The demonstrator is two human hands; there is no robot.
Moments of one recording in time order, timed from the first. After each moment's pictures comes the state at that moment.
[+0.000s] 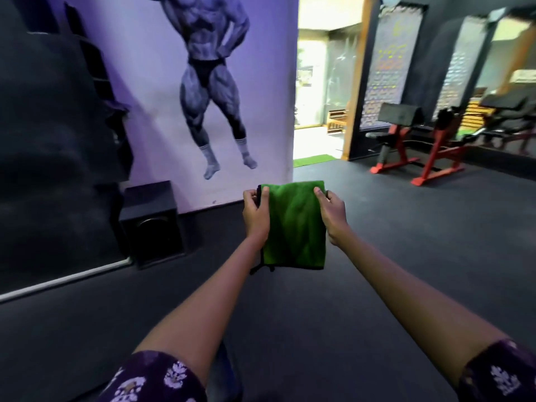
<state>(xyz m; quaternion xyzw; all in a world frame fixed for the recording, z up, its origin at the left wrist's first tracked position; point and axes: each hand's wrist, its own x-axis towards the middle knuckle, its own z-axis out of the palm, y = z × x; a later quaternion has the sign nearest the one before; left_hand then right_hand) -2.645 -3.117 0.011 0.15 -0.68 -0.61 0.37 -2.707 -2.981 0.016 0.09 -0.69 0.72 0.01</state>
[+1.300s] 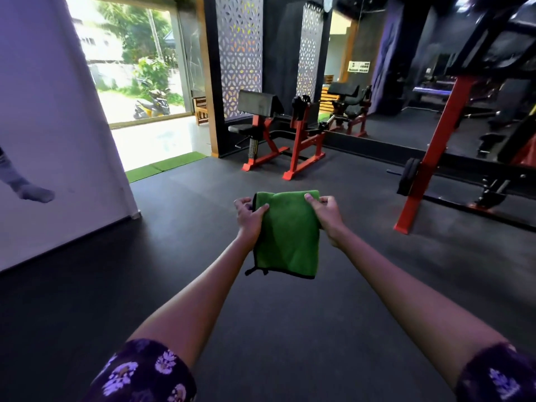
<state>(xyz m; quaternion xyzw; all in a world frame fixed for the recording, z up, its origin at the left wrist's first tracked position) -3.453 -2.606 -0.043 0.06 -0.71 -0.70 0.09 -3.440 -2.435 -0.026 -0.12 -0.75 0.64 0.11</state>
